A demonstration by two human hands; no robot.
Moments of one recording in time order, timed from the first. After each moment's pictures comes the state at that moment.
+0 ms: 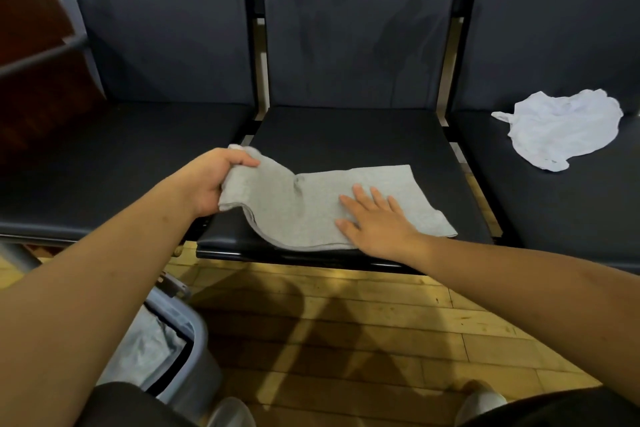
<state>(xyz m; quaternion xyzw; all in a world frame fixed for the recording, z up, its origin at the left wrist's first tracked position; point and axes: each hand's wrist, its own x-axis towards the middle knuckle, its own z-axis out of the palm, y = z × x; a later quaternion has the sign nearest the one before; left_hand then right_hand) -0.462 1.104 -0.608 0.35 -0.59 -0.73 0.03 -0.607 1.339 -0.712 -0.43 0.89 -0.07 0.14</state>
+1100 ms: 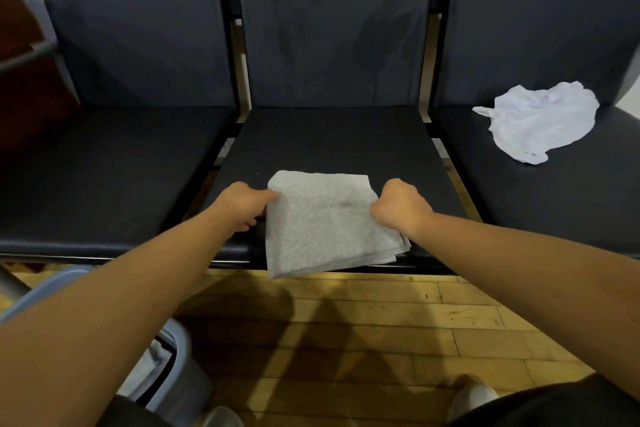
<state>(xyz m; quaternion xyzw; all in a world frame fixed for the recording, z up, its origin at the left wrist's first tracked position) -0.504 1.150 -0.656 0.42 -0.78 -0.46 0.00 -0.632 1.362 -0.672 -0.14 0.94 -0.24 0.17</state>
